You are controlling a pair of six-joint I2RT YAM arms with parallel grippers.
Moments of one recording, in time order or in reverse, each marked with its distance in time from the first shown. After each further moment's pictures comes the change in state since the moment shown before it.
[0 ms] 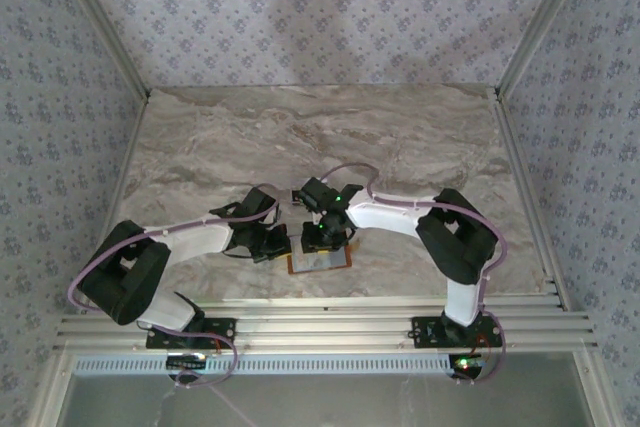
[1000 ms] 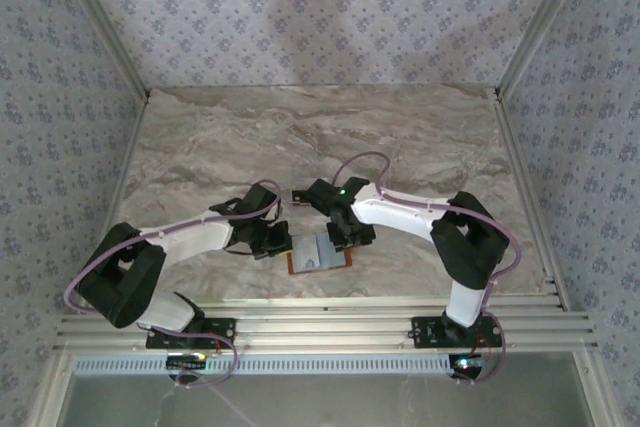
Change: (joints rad) left arm -0.013 -0.023 0.055 -0.071 -0.016 0.001; right arm -0.008 -0.066 0.041 -0.351 0.348 -0.046
